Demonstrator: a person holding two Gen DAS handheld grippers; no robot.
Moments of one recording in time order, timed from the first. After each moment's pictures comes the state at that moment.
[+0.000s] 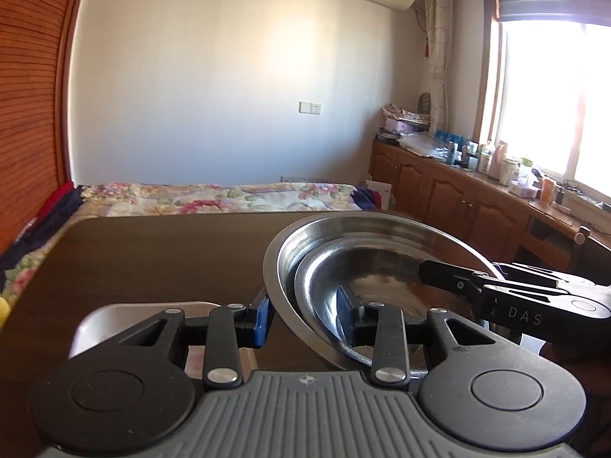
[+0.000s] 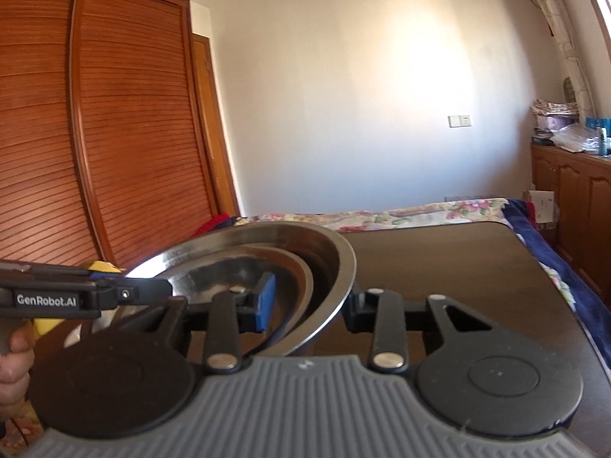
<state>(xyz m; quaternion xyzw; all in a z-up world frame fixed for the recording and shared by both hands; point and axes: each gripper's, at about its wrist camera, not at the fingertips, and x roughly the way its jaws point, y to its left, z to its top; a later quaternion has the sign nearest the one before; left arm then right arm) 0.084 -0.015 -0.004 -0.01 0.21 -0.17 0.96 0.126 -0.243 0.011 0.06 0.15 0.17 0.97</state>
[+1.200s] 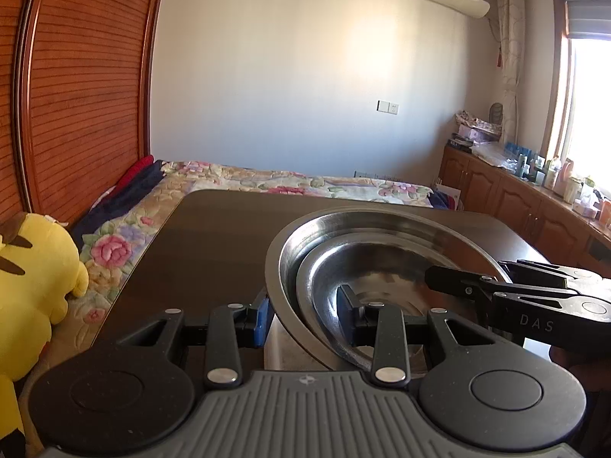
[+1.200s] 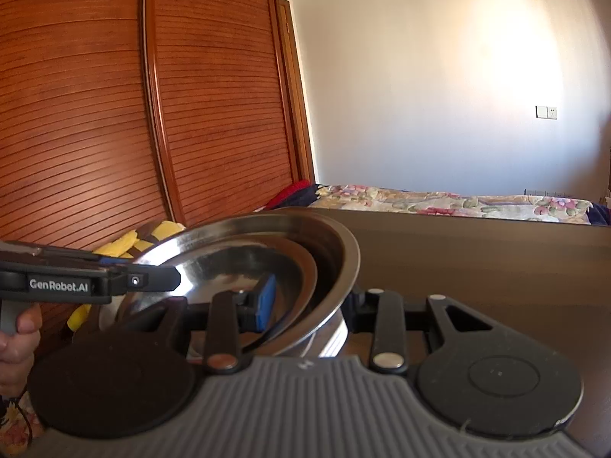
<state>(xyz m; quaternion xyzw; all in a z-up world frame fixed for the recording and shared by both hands) 0.075 0.087 -0.013 -0.04 0.24 -0.07 0.97 0.139 -0.144 0.008 0.02 0.19 0.28 0.94</state>
